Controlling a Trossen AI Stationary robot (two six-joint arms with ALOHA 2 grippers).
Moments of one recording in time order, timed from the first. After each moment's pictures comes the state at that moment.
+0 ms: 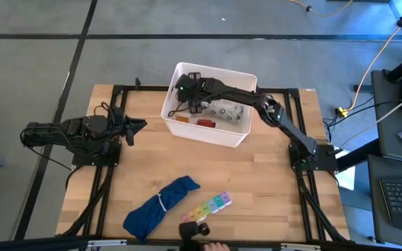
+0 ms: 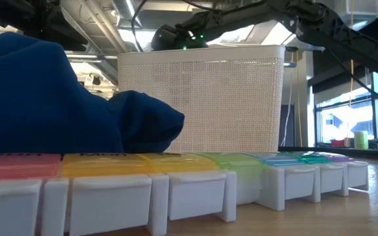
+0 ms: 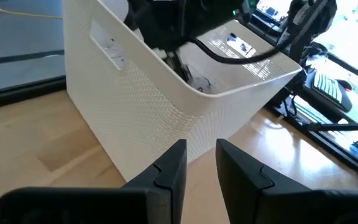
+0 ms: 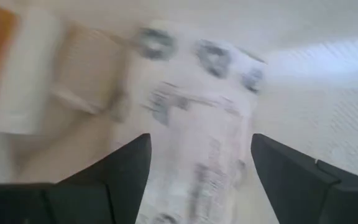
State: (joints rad) left arm -0.02 0.28 0.48 -0.52 -0.48 -0.62; right arm -0.36 2.44 2.35 -0.90 0.41 -0.61
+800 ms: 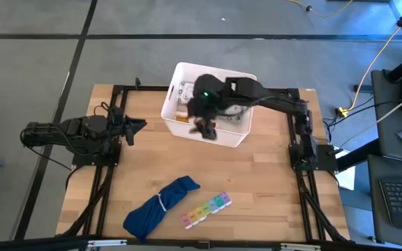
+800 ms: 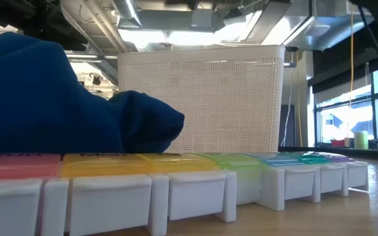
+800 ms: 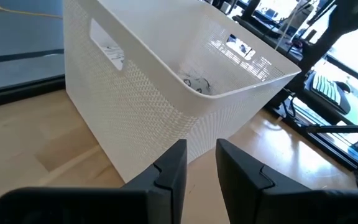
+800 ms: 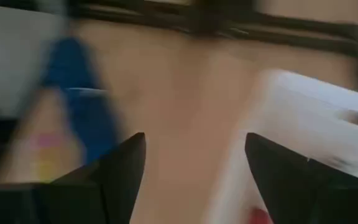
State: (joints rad) left arm -0.02 0.28 0.48 -0.52 -0.48 -0.63; right arm -0.13 2.03 2.36 -1.12 -0.28 -0.22
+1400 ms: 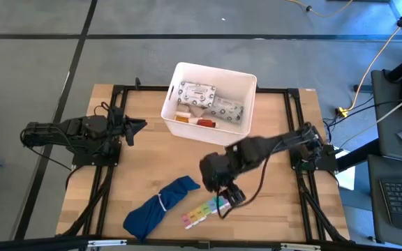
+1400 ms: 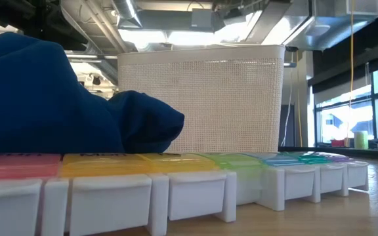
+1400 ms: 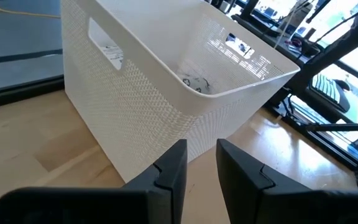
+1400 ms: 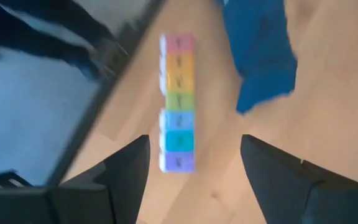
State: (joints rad) left arm -0.02 0.28 0.48 -0.52 -0.47 -0.62; right arm 0.34 2.00 2.18 -1.31 -0.20 -0.12
